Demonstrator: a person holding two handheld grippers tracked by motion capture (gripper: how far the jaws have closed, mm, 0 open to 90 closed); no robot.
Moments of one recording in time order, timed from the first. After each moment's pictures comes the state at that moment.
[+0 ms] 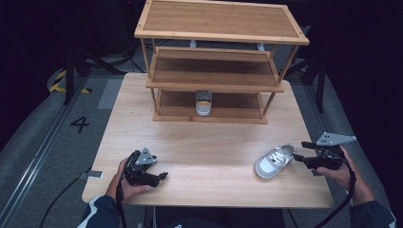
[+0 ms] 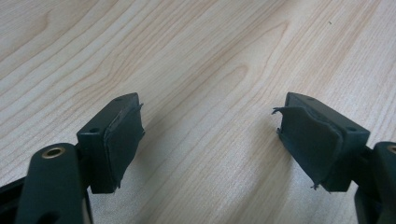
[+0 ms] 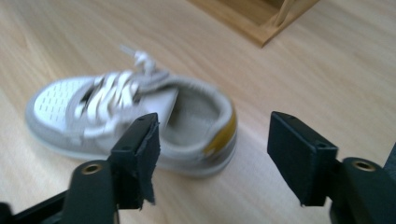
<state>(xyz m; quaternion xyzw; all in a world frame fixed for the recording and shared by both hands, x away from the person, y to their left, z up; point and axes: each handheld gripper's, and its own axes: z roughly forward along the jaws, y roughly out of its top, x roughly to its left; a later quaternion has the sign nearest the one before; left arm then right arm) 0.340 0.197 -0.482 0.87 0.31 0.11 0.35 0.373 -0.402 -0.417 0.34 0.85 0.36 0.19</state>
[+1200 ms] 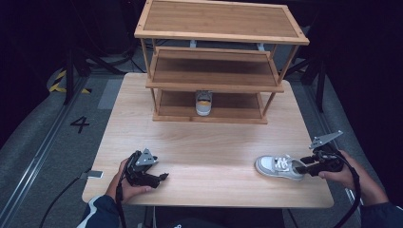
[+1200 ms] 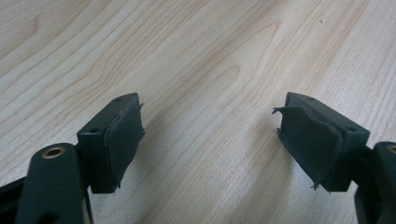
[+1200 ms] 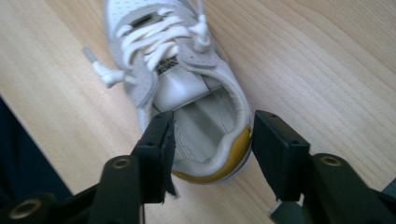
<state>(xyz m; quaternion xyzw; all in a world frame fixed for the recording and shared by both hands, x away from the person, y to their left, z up) 0.340 0.197 -0.482 0.88 0.30 0.11 0.35 0.361 -0.391 -0.406 0.36 0.90 0.23 0.05</state>
